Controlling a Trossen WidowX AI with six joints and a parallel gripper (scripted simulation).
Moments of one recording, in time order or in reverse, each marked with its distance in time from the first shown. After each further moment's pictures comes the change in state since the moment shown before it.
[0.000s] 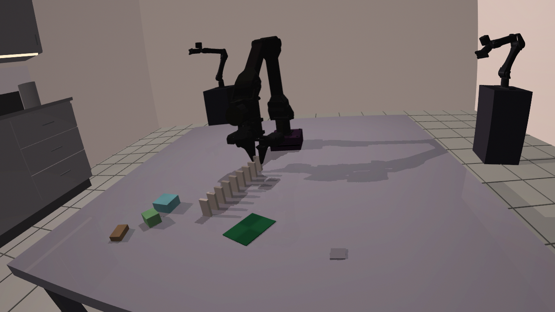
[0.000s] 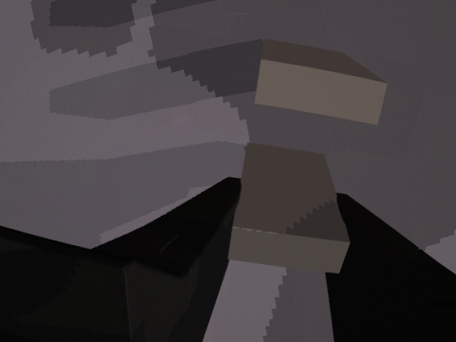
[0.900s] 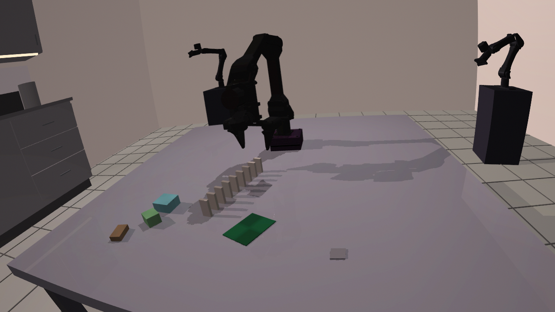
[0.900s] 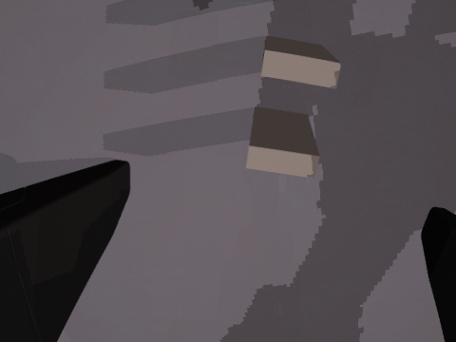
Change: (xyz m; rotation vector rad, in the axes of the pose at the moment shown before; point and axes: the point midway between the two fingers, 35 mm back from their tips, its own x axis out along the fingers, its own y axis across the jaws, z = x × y) arm -0.053 0.001 0.006 0.001 0.020 -0.002
